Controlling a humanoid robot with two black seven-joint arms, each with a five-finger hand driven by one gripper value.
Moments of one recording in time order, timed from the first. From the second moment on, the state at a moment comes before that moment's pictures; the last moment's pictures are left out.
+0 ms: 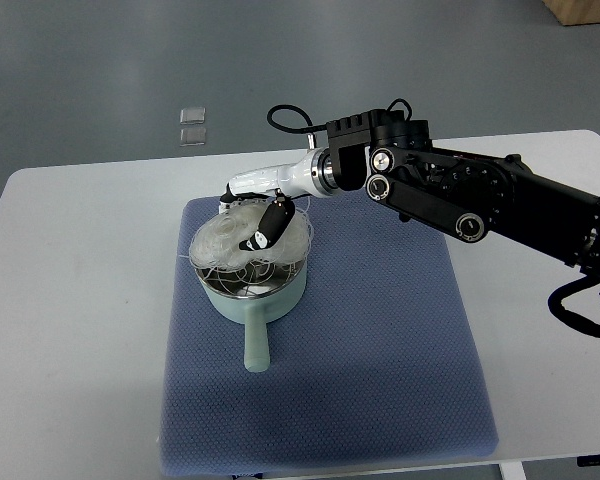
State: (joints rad) left arm 0.03 0.00 -0.04 -0.30 0.00 -0.02 0.17; right arm 1.18 -0.05 0.35 0.91 -1.31 0.50 -0.04
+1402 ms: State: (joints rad) left arm 0.03 0.00 -0.04 -0.30 0.00 -0.02 0.17; right arm 0.71 -0.05 1.19 0.56 -0.15 0.36 0.18
